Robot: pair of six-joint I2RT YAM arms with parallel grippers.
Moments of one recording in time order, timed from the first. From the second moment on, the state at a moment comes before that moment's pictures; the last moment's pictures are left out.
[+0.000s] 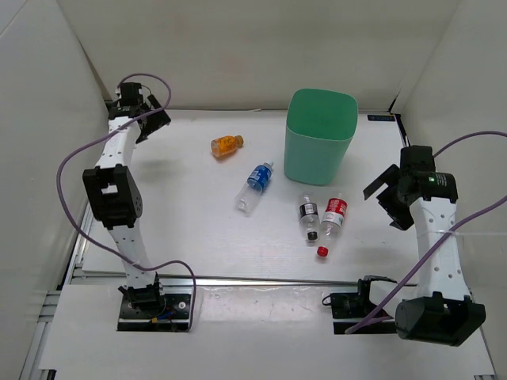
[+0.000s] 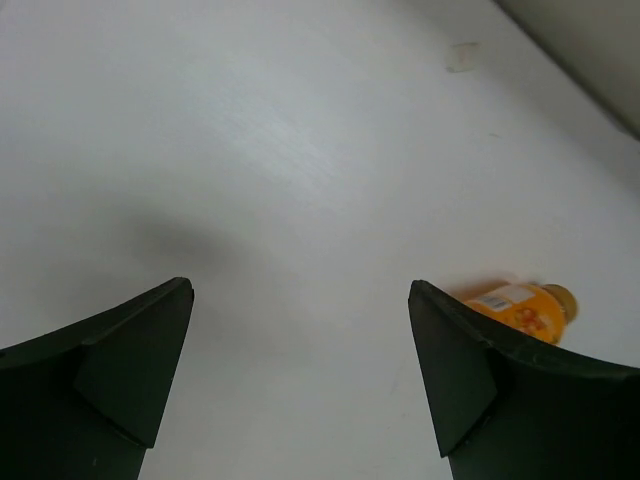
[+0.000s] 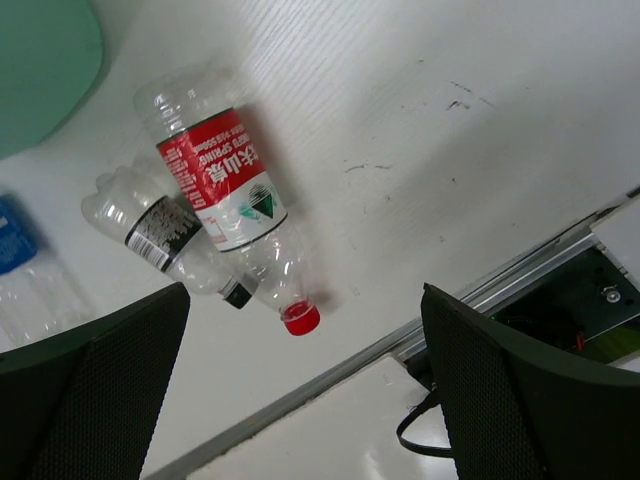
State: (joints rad) left arm 0.09 2.01 1.86 -0.66 -0.12 -0.51; right arm -0.08 1.09 1.21 -1.26 0.13 0.76
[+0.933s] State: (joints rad) left arm -0.15 2.34 2.08 -0.34 0.82 -0.16; right arm -0.10 1.33 1.36 -1.18 -0.04 0.53
